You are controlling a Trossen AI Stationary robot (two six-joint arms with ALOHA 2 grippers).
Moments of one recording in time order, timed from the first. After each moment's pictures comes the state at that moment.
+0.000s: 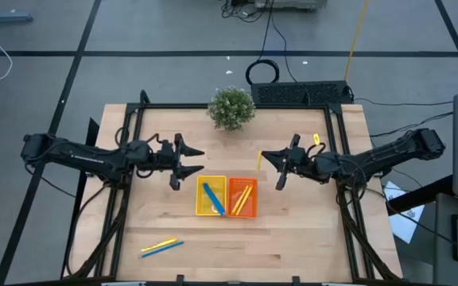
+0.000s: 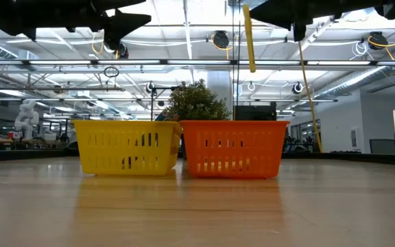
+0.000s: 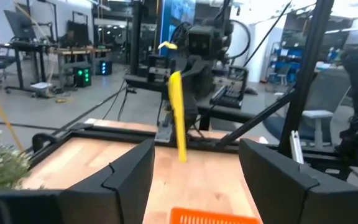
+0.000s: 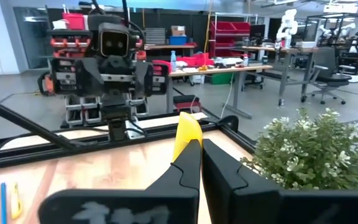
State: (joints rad) left arm -0.02 0.98 0.42 0.65 -0.02 -0.10; right arm 0.21 1.07 0.53 0.54 0.57 0.02
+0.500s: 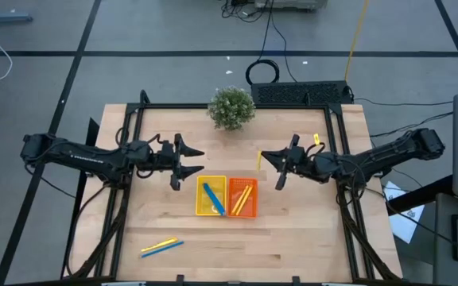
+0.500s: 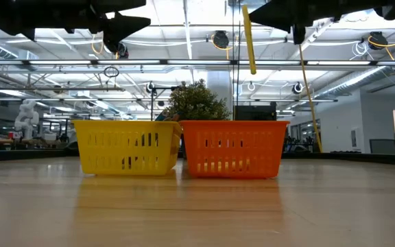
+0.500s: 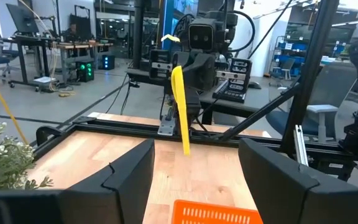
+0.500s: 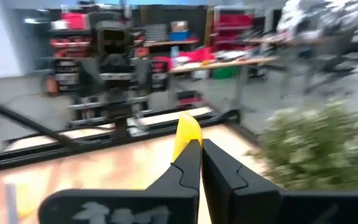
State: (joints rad) left arm -0.02 0.98 0.42 0.62 -0.03 -0.10; right arm 0.21 1.08 0.53 0.53 0.56 0.06
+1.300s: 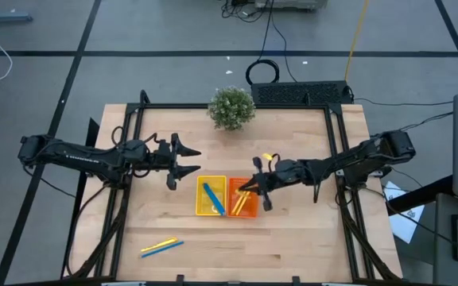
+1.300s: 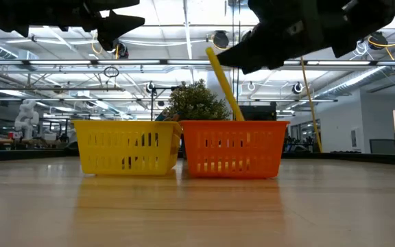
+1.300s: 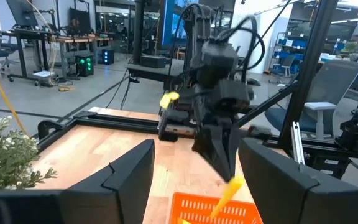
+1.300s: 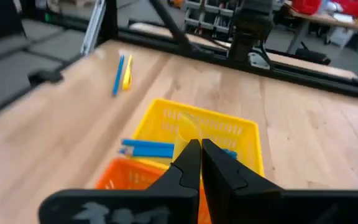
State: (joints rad) left arm -0.02 0.90 0.42 0.52 -0.03 -0.11; right arm 0.13 1.50 0.64 0.56 -0.05 -0.14
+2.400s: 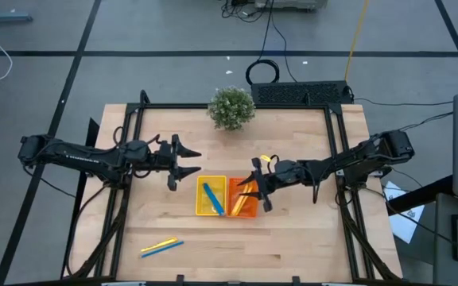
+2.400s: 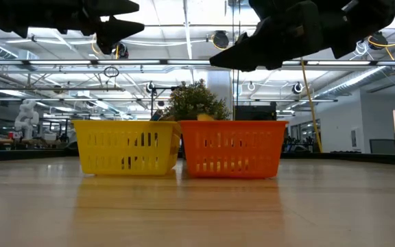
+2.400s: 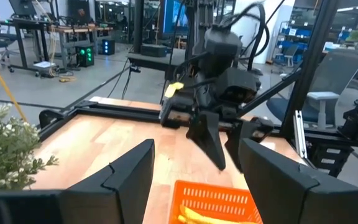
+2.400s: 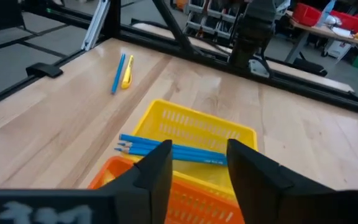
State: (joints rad) left arm -0.02 0.90 0.42 0.47 -0.03 -0.11; right arm 0.13 1.51 0.64 0.58 -0.05 -0.22
